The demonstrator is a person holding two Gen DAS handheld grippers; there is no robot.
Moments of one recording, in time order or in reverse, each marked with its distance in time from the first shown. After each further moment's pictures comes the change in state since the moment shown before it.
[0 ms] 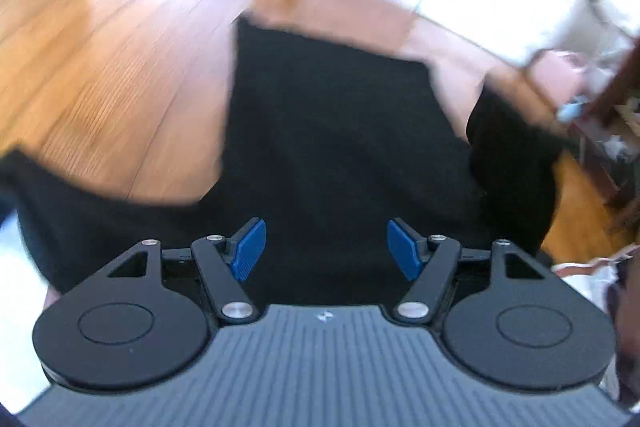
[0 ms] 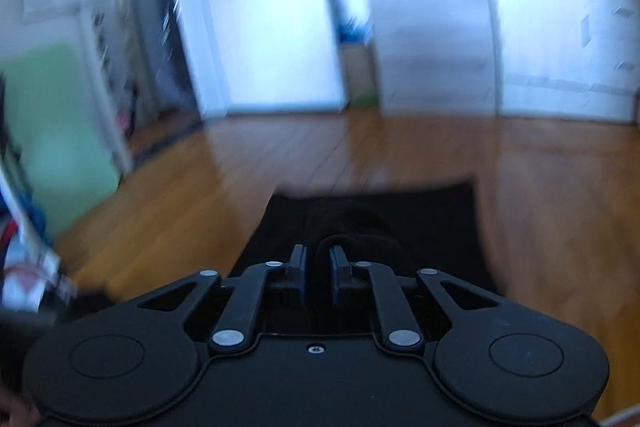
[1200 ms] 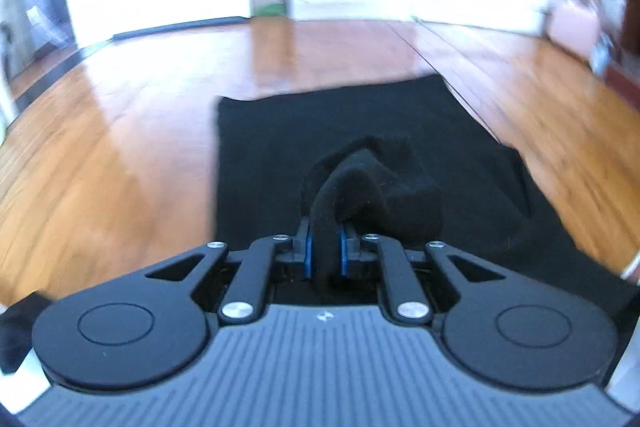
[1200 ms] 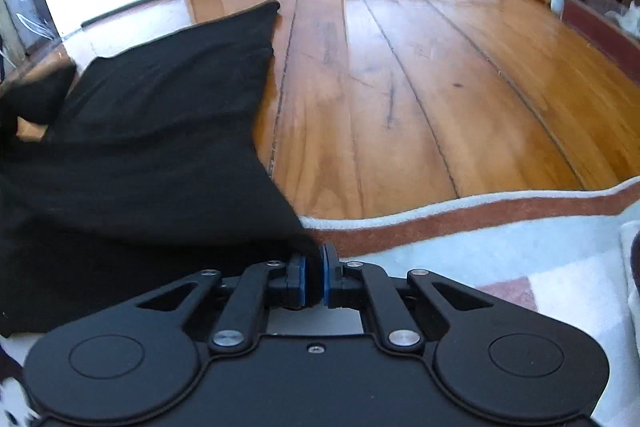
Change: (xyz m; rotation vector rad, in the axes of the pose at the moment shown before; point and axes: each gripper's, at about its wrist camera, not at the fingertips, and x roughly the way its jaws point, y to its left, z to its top) left arm 0.008 -0.088 0.008 0.280 -0.189 0.180; right arm -0.043 -0.169 -0.143 0.201 0.240 -0.370
